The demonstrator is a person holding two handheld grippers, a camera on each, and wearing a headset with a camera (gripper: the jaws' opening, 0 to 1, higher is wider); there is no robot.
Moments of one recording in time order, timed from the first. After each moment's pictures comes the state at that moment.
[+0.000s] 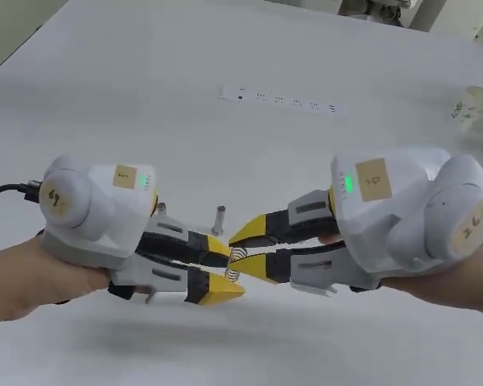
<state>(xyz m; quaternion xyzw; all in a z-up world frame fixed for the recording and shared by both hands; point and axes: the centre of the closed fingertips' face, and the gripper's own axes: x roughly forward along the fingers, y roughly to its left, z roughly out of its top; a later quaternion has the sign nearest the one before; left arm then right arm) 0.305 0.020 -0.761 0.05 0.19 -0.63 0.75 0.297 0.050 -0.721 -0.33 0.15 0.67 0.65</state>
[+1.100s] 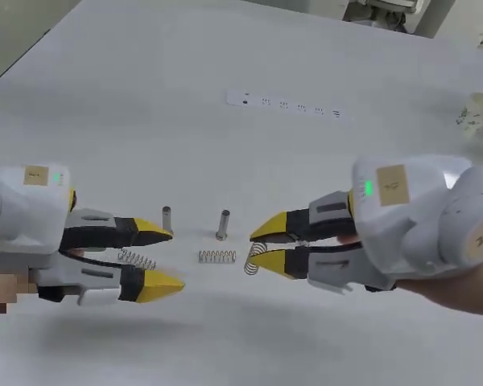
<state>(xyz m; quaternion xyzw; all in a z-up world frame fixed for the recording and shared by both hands) 0.326 0.104 -0.772 0.02 0.21 -0.52 0.83 0.313 0.036 -0.724 -0.34 0.15 0.64 0.67</state>
